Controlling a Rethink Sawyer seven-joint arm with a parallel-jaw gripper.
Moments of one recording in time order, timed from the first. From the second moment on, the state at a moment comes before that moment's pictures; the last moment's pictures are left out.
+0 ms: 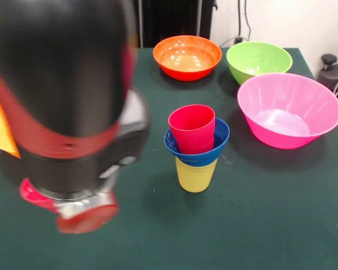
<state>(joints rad) -0.49 0.27 -1.94 0.03 1.72 1.37 2.42</state>
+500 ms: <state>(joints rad) -0.44 0.26 -1.90 0.03 1.65 1.39 2.42</state>
